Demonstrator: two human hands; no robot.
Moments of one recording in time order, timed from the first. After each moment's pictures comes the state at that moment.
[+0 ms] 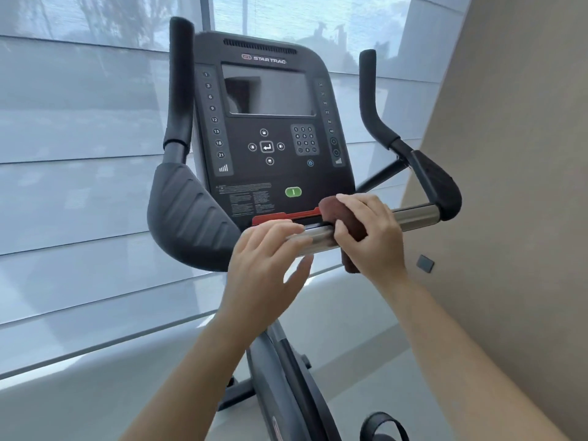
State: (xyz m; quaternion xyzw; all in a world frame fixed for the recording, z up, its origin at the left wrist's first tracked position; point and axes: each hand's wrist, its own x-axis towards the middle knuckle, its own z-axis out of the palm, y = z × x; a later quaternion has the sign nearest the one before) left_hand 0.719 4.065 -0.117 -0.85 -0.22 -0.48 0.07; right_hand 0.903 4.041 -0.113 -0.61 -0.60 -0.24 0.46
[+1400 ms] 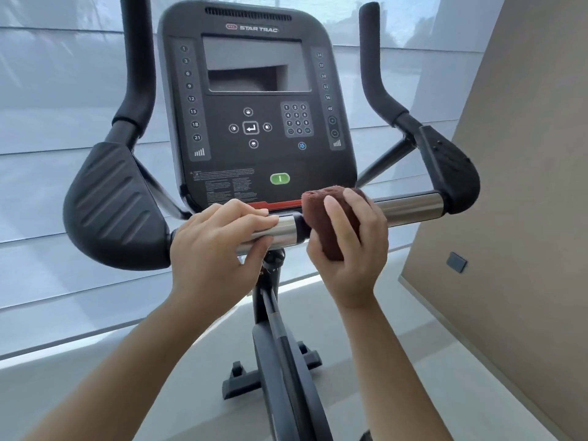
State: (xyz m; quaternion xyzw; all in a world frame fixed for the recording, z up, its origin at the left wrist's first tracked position) left_hand 0.787 4.068 -0.108 -0.83 -0.36 -0.42 0.08; right_hand 0.965 4.075 -0.169 -0.44 -0.55 -0.40 0.58
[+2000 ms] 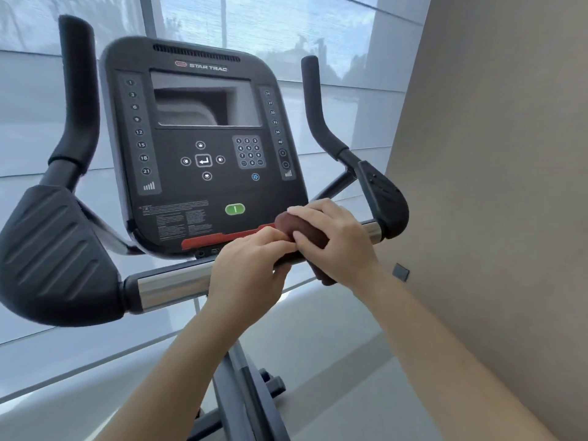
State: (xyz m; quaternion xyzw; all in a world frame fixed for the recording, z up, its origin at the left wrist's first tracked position) left_hand 0.843 4.061 -0.091 -0.88 -0.30 -0.37 -0.01; right_hand 0.999 4.039 -0.091 -0.58 -0.69 -0.17 0.41
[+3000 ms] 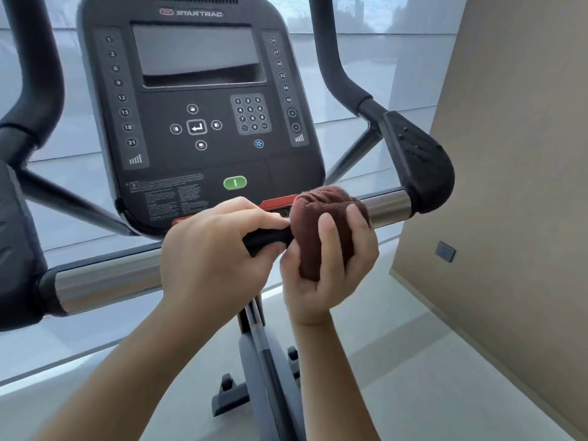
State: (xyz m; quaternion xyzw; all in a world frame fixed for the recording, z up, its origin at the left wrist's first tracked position) left_hand 0.863 4.063 -0.075 -0.83 -0.34 -0.43 0.01; right_hand 0.983 4.085 -0.160 -0.39 -0.41 -0.42 0.71
